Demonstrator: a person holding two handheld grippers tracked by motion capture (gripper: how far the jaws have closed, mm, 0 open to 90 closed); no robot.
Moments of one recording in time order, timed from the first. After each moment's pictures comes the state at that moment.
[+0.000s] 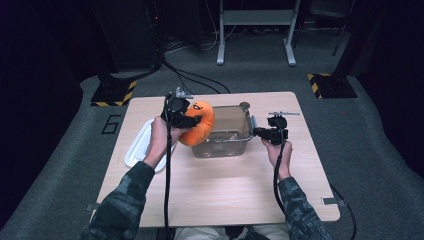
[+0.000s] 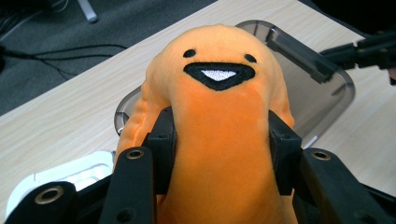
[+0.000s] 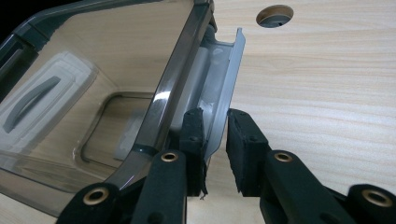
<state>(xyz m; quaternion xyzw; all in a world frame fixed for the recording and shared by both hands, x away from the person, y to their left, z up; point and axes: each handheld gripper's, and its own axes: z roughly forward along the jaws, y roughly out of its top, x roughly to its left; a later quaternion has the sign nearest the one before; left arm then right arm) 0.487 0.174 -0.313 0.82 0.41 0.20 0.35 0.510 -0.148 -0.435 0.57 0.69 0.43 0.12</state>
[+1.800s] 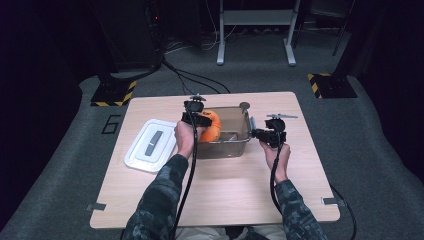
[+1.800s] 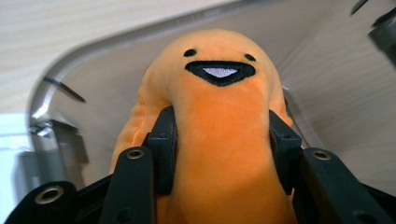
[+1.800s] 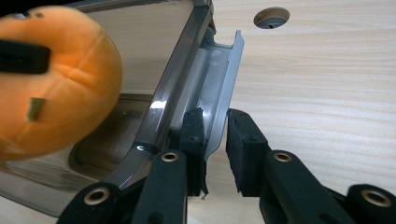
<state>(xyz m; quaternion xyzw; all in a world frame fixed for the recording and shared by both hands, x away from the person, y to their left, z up) 0.553 0.137 -0.399 0.77 0.55 0.14 0.28 0.500 -0.140 -0.435 0.57 0.69 0.43 0.14</state>
